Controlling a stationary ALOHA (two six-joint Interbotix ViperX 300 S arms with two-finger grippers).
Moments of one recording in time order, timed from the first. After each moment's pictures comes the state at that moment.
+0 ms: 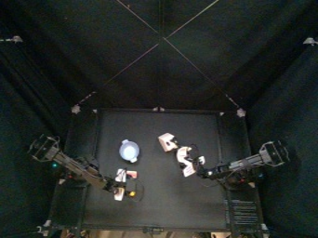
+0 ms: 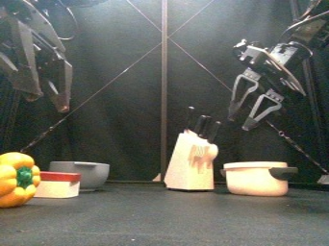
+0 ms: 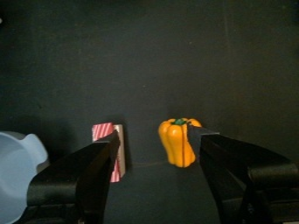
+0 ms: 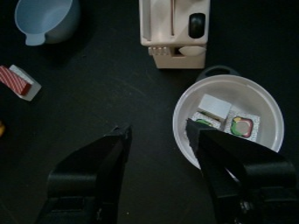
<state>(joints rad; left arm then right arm) -0.42 -0.34 0.82 0.55 0.62 -0.68 0.25 -0.32 0.87 -1.09 0.75 2.03</state>
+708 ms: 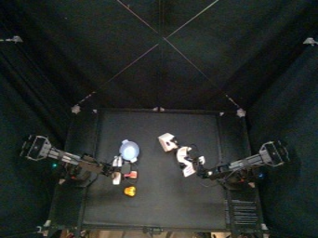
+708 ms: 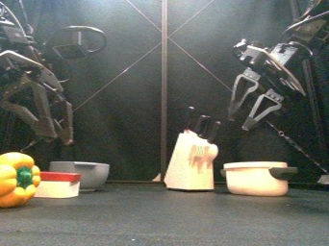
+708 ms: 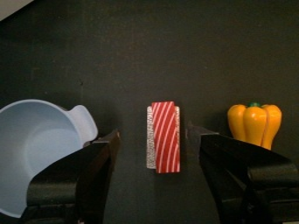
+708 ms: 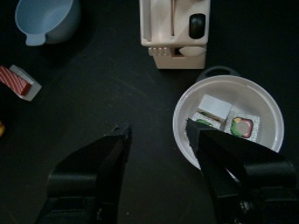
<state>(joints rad) -0.17 -0.39 1.04 0.59 0.34 -0.61 0.25 -0.32 0.87 -1.09 0.75 2.03</state>
